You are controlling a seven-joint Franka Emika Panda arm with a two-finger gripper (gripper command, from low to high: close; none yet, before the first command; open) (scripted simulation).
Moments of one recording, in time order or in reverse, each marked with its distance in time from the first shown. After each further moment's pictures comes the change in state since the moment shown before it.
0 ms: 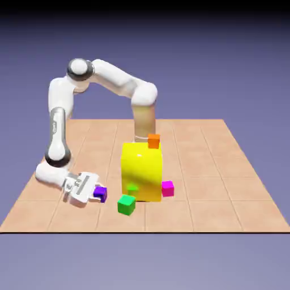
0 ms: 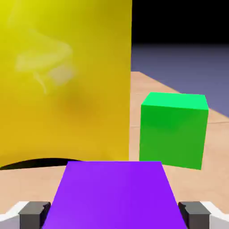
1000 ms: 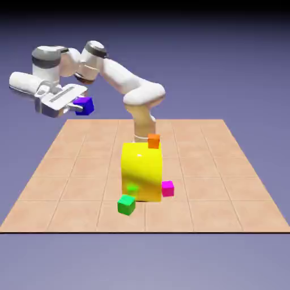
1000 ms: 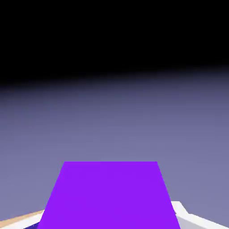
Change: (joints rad) arm -0.527 -0.142 1.051 -0.056 0.125 -0.068 1.002
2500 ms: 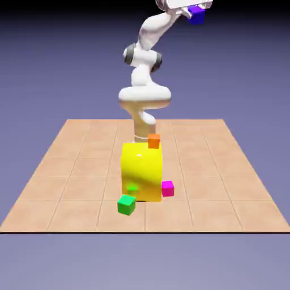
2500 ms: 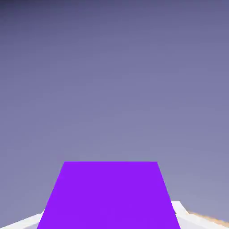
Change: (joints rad) arm -0.798 -0.254 1.631 -0.137 0.189 -0.019 1.560
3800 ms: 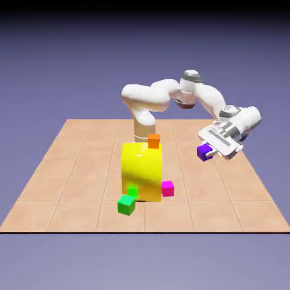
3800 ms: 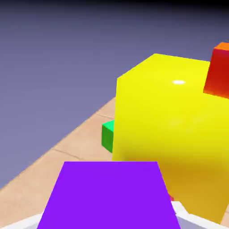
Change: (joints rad) arm -0.692 -0.220 1.413 -0.118 0.160 -0.016 1.353
